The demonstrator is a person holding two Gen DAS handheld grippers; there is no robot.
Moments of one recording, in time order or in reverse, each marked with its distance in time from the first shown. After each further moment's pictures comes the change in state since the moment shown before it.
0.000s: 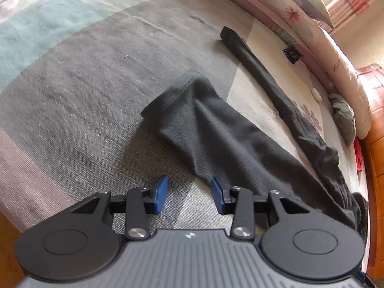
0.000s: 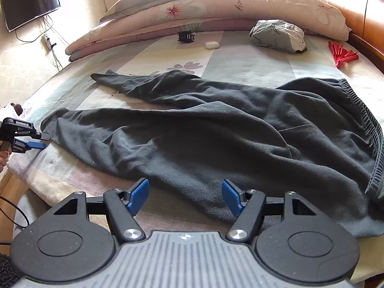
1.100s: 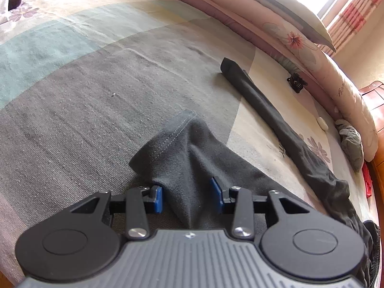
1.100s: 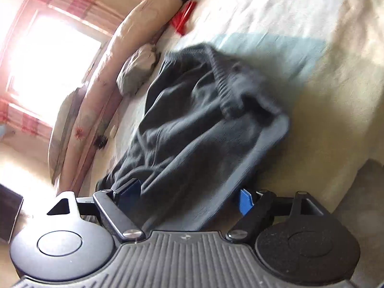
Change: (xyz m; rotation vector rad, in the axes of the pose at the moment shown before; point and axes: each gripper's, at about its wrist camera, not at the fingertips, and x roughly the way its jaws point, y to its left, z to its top) left arm 0.024 -0.018 0.012 0.042 -0.162 0.055; right arm -0.010 -0.159 -0.072 0.900 -0.265 0.072
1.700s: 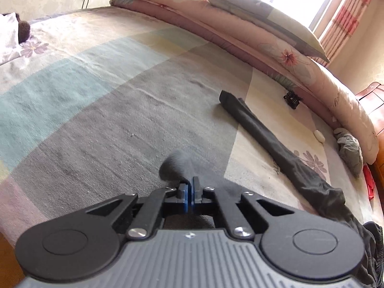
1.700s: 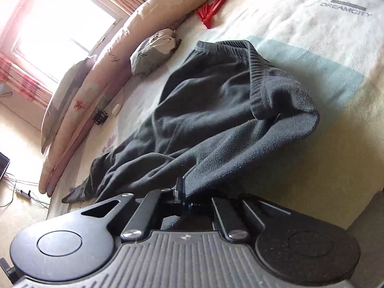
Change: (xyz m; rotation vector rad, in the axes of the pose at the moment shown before) left arm -0.063 0.002 0.022 0.066 -0.113 0.043; right arm -0.006 0.038 0.006 -0.143 0.025 -0.049
